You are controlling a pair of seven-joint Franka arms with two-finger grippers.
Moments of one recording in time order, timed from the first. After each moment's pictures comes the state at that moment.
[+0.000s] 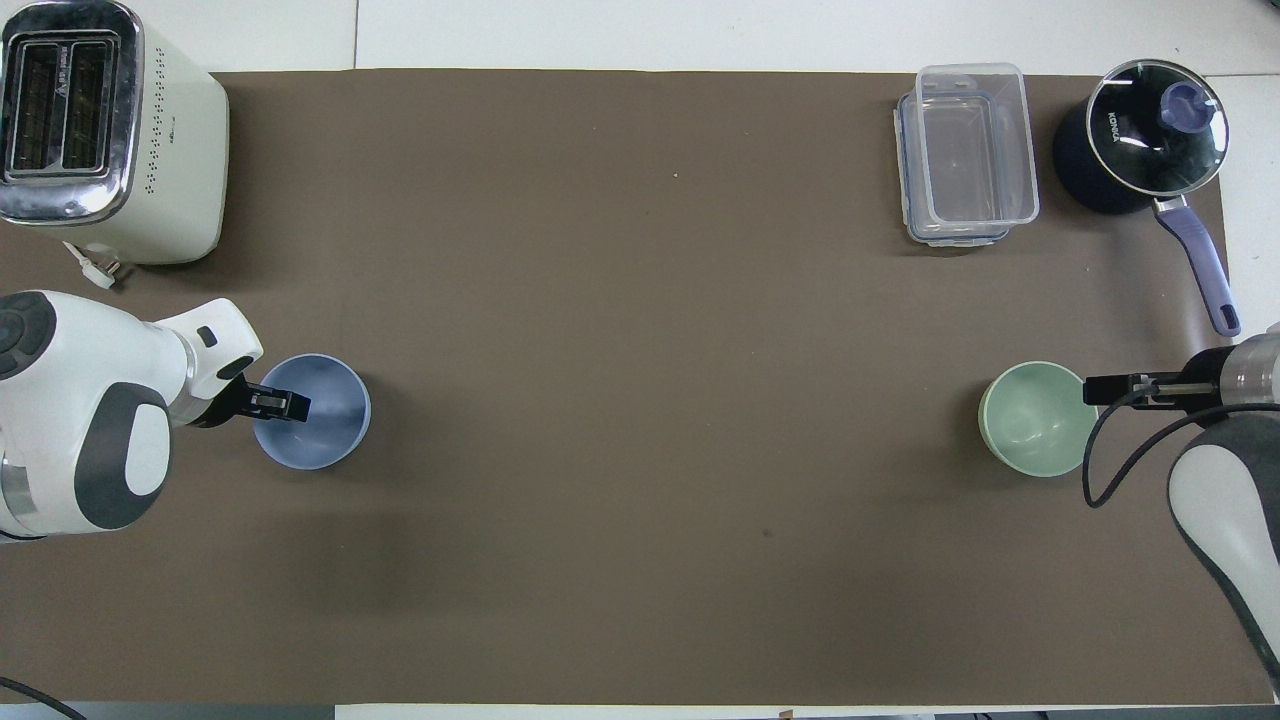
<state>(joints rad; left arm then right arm) 0.02 0.01 -0.07 -2.30 -0.03 2.23 0.20 -0.18 -0.17 -0.04 -2.31 -0.03 2.19 -0.15</state>
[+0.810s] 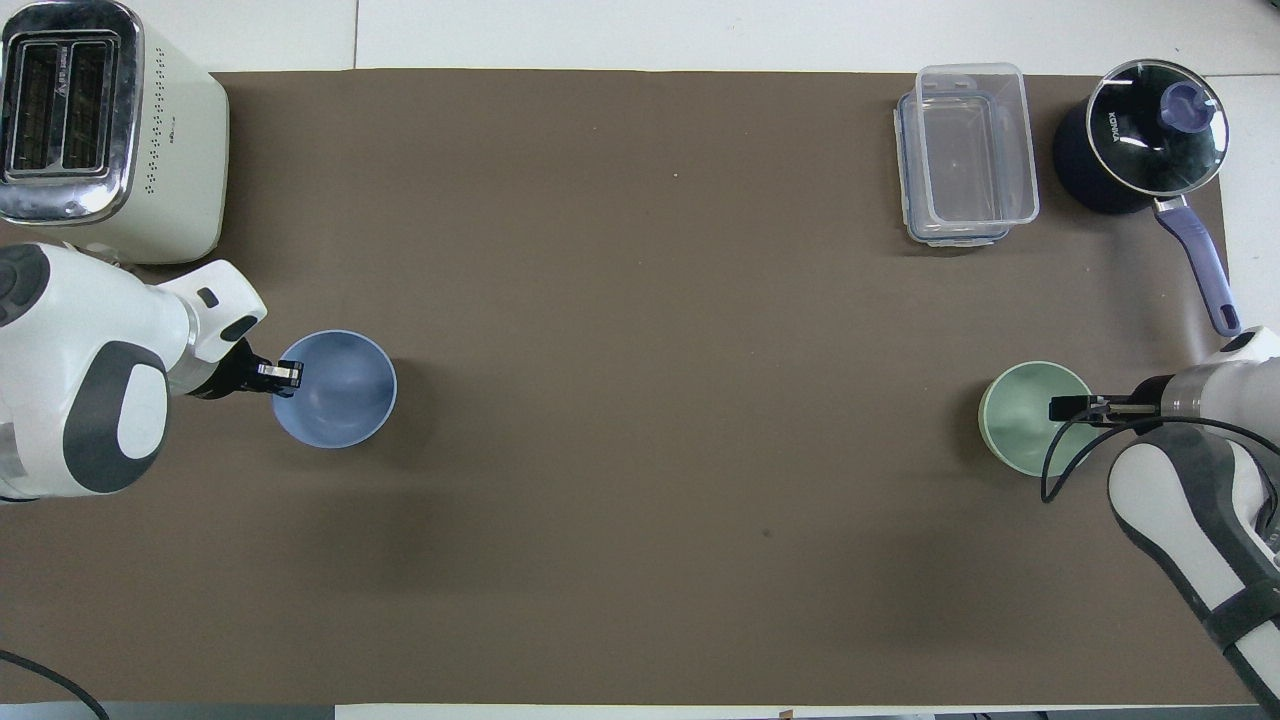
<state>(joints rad) -0.03 0.06 -0.08 -2.13 -0.08 2.08 0.05 -0.23 -0.04 -0.03 -2.43 0.01 2.41 -0.17</state>
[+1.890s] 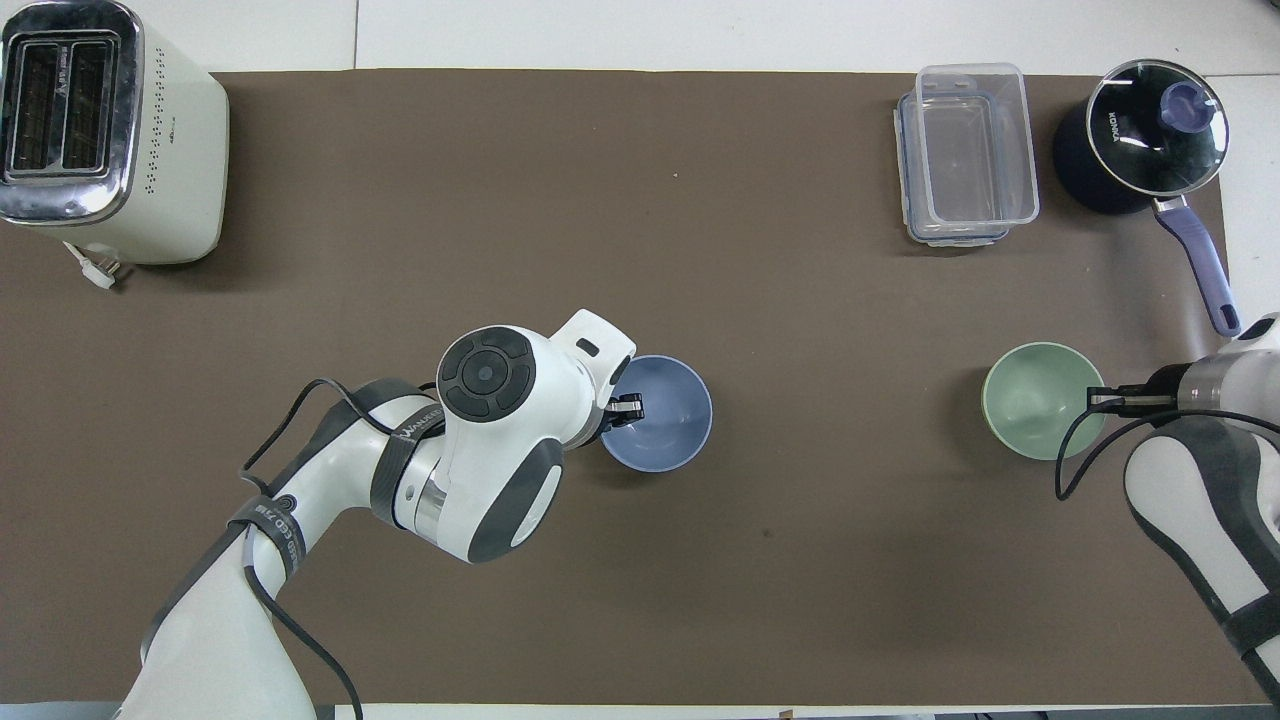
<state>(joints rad) -0.61 0.22 -0.09 -2.05 -0.22 2.32 -0.61 -0.22 -0.07 -0.03 -2.36 0.02 2.34 -0.21</state>
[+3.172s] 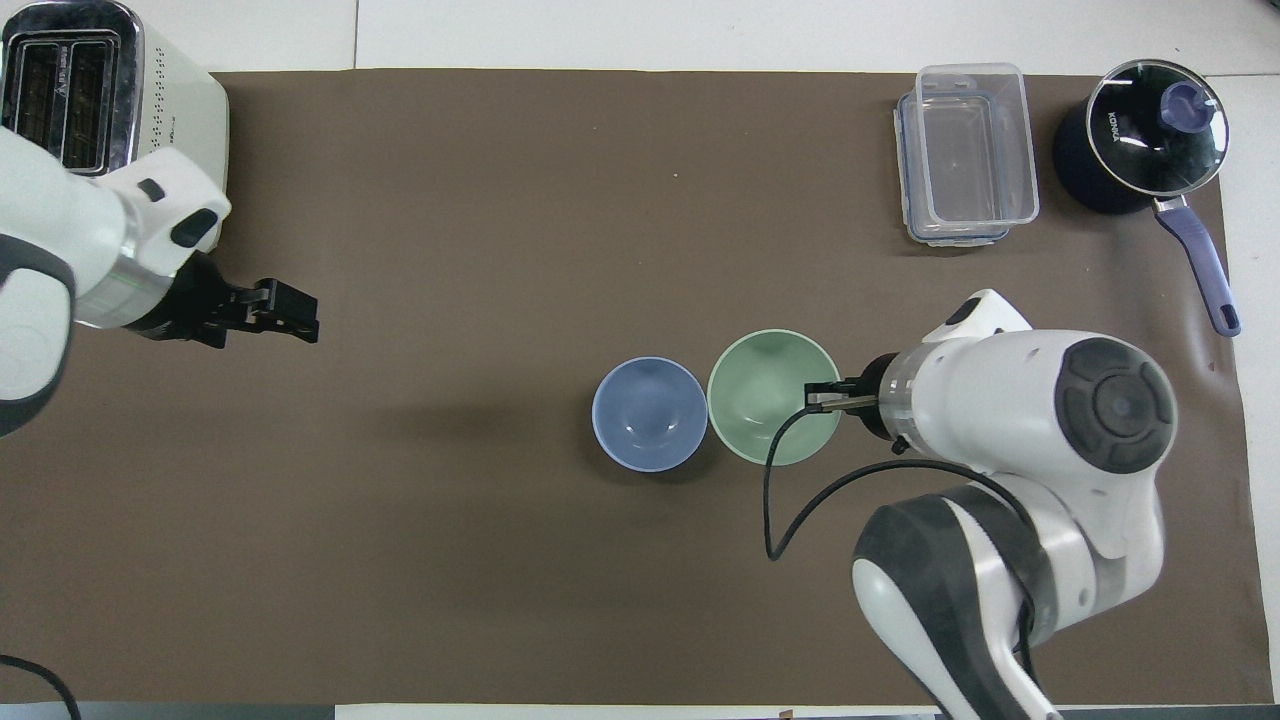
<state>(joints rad) -0.08 0.03 -0.05 -1.79 -0.11 1.71 -0.04 0.38 -0.13 -0.01 -2.24 0.14 2.26 0.27</state>
